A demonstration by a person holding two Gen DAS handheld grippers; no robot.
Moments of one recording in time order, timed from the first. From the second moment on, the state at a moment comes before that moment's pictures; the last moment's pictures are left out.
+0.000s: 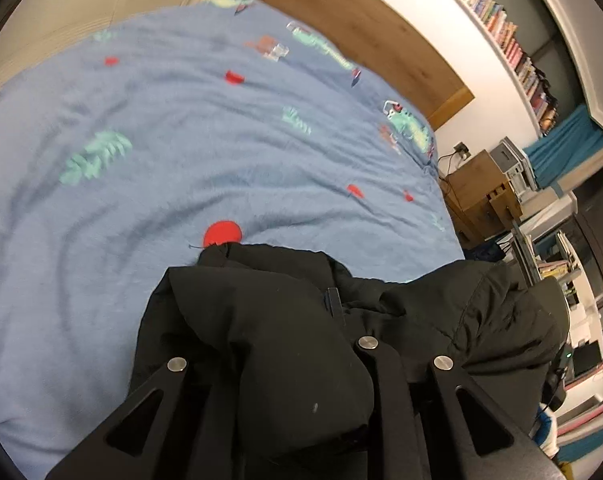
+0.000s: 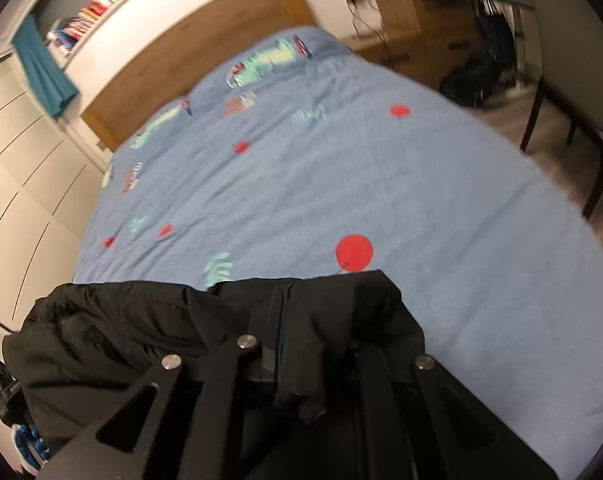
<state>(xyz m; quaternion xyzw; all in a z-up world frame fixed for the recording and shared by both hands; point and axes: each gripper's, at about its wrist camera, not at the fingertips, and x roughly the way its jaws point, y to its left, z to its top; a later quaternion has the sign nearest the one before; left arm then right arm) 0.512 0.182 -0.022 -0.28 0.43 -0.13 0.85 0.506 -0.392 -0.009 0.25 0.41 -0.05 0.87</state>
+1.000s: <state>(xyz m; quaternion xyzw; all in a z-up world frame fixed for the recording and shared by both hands) 0.480 0.171 0.074 -0.25 0.38 -0.12 0.88 0.480 -0.359 0.078 0.22 0.35 0.02 0.91</state>
